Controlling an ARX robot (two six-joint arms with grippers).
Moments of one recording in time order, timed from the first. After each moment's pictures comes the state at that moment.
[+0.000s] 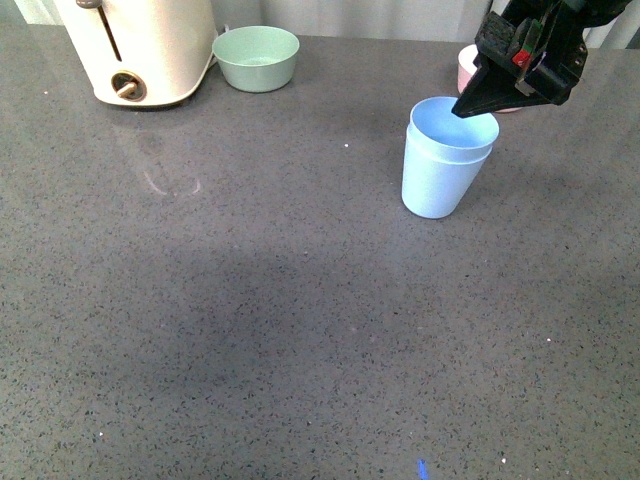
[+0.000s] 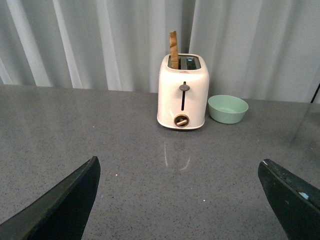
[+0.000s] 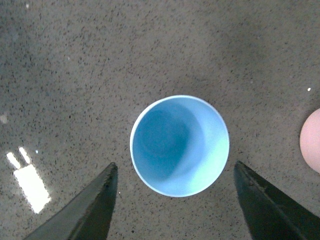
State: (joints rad) left arm 0.00 0.01 0.02 0.00 0.00 -0.01; right arm 0.28 1.88 1.48 -0.56 -0.21 -0.83
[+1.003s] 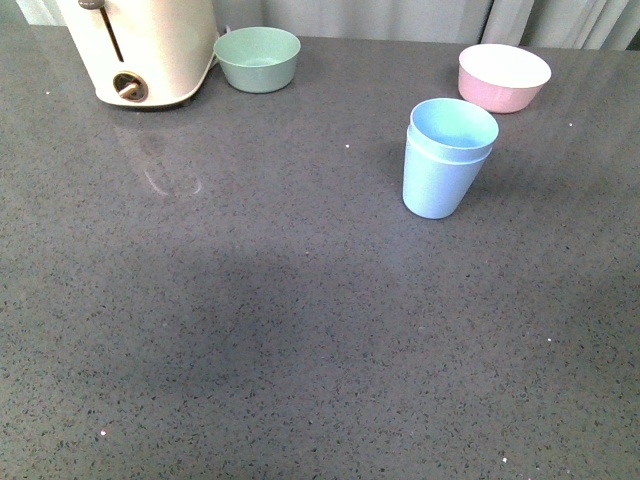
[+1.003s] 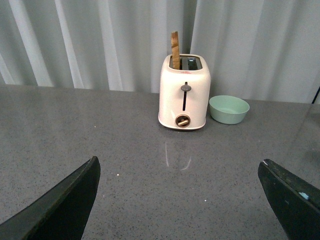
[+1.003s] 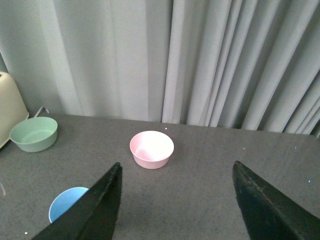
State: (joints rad) left arm 0.00 0.01 0.02 0.00 0.00 -0.01; right arm 0.14 0.82 0.52 0.30 0.14 -0.06
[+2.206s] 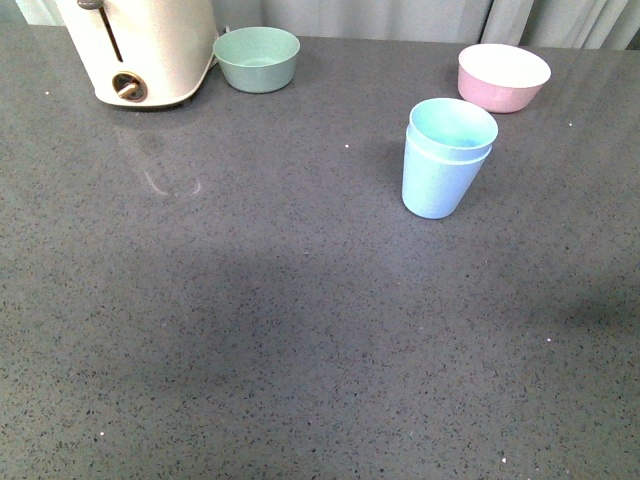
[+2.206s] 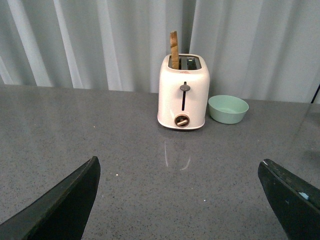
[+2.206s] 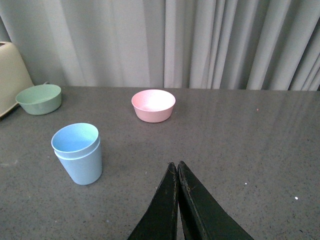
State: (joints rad) left arm 0.00 0.01 0.02 0.00 0.00 -0.01; right arm 0.00 0.35 0.05 0.29 0.00 -0.01
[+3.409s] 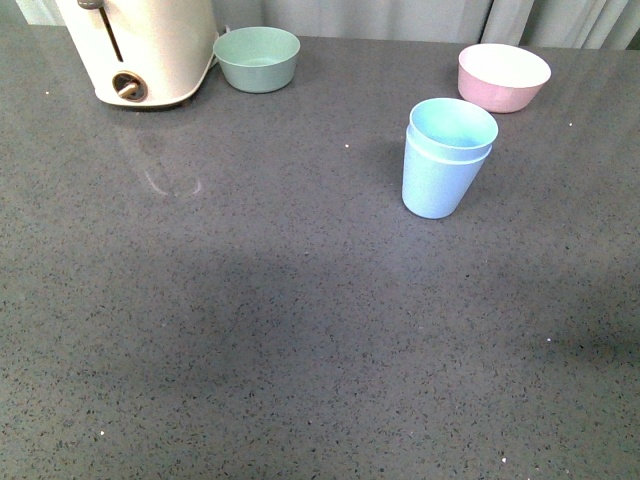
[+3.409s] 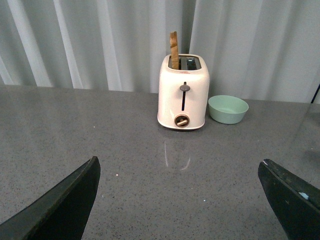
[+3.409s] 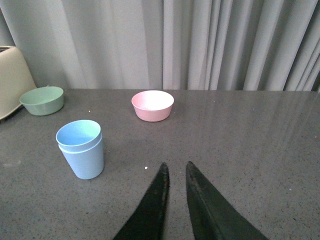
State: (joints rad) left arm 0.00 0.01 0.02 0.00 0.00 -0.01; right arm 0.00 0.01 0.02 0.00 0.00 -0.01
